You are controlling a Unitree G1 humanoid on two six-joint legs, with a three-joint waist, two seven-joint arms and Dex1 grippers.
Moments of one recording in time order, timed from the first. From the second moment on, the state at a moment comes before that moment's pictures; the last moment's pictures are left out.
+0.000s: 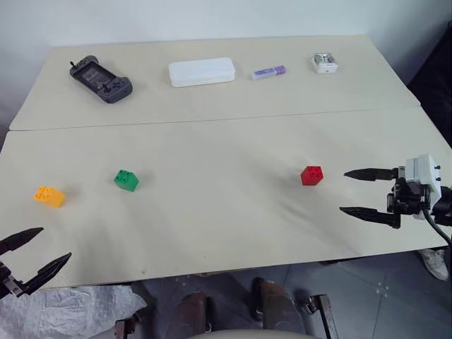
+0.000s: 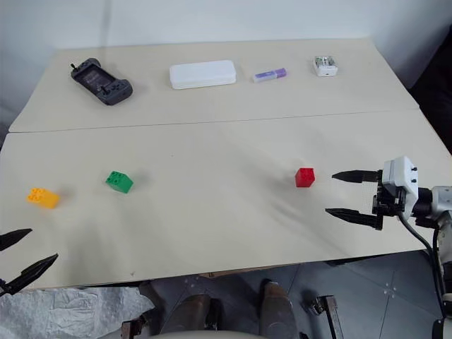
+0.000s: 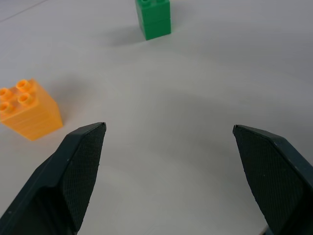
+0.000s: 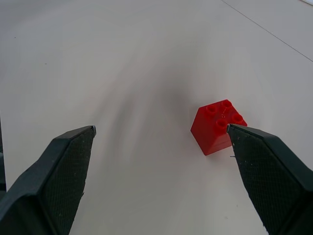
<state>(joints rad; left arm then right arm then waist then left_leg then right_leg) 0.53 0.75 0.82 0.02 -0.53 -0.07 -1.11 -0.27 -0.94 -0.24 0.26 0.50 0.04 1.49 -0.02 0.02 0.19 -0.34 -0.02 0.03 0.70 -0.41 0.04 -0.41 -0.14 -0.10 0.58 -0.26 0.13</state>
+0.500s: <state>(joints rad) 0.42 0.73 0.55 -0.35 -0.66 0.15 -1.10 -0.16 -0.88 -0.47 0.30 0.54 0.00 1.27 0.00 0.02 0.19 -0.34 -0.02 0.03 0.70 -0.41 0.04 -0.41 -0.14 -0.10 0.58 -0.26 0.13</state>
